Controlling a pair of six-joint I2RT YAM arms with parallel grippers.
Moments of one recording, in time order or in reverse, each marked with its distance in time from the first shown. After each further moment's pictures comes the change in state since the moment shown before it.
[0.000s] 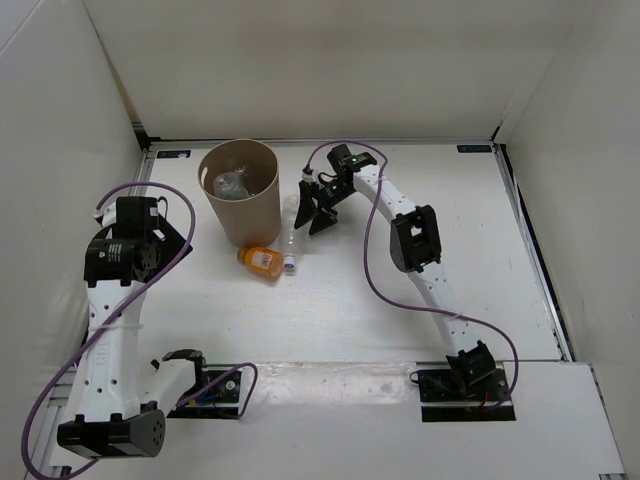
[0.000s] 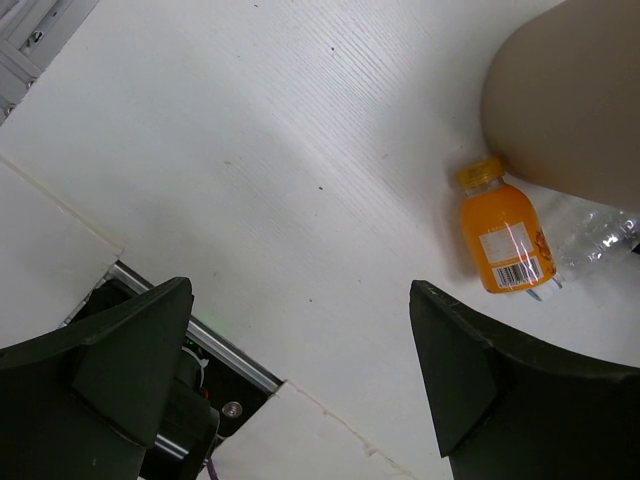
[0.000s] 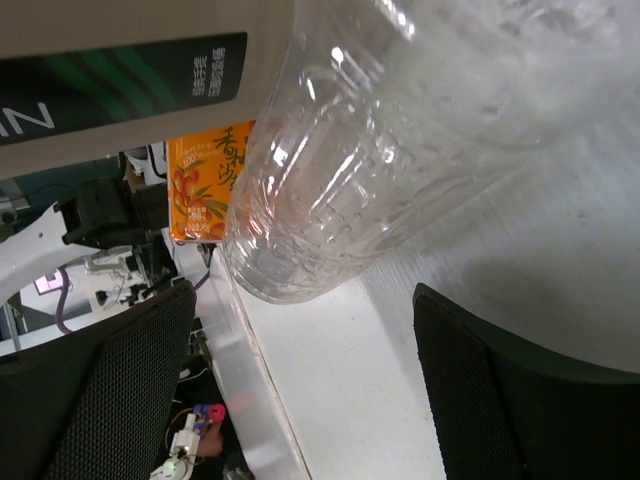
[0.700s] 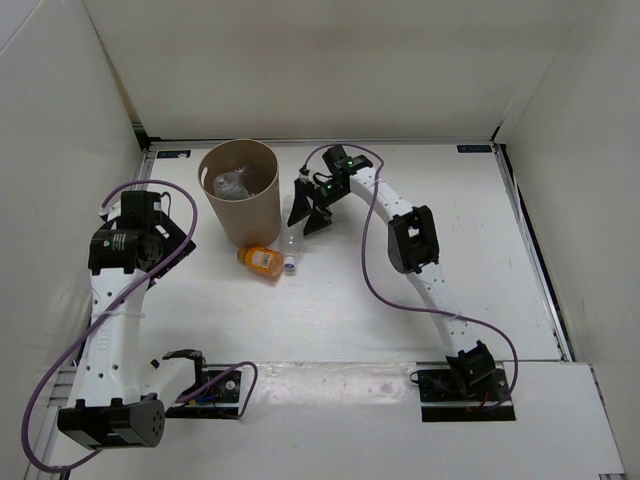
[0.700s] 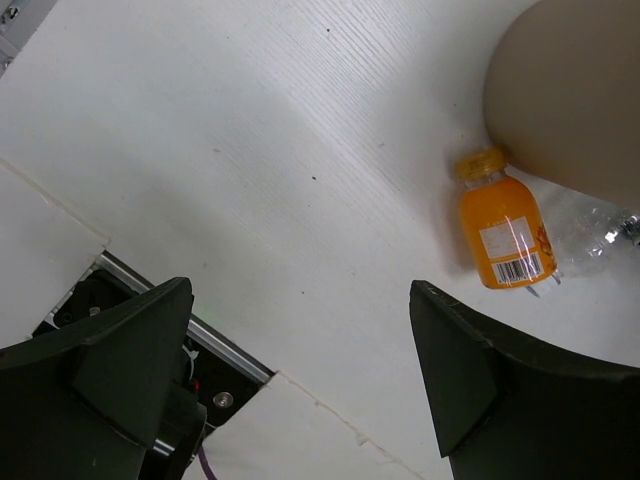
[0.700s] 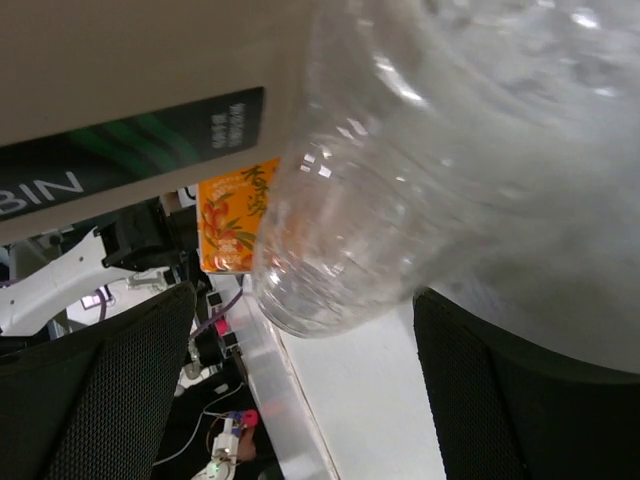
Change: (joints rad) left arm 0.002 0.049 0.000 0.000 0.027 -0.022; right arm 0.010 0.000 -0.021 0.100 -0.016 0.154
